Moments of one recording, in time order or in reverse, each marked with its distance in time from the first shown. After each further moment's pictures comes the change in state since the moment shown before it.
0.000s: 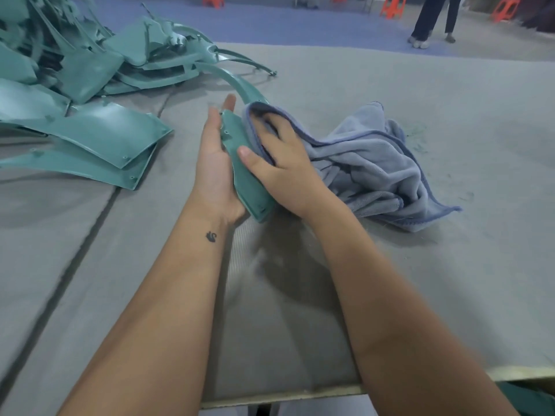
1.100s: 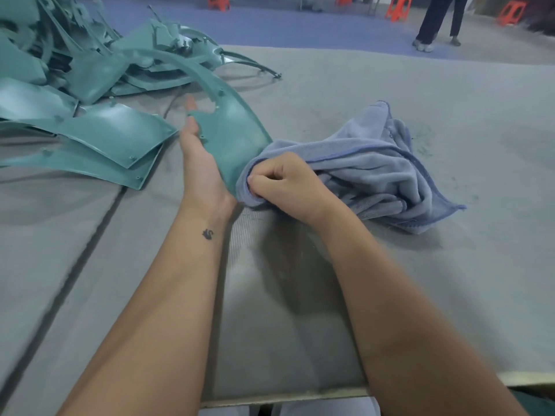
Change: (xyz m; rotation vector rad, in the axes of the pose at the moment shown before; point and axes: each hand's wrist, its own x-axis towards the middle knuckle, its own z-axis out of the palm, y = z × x) left_hand 0.011 0.010 -0.017 0.047 0.084 0.194; right_hand -0.017 -0.013 -0.004 0.178 -0.225 0.038
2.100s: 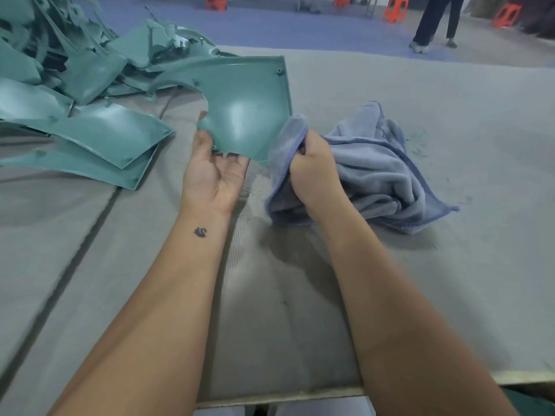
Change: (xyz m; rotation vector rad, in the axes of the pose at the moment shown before) left_hand -0.004 -0.001 0.011 -0.229 0.144 -0.025; right_hand 0.011 0.013 -0.018 0.122 0.455 0.154
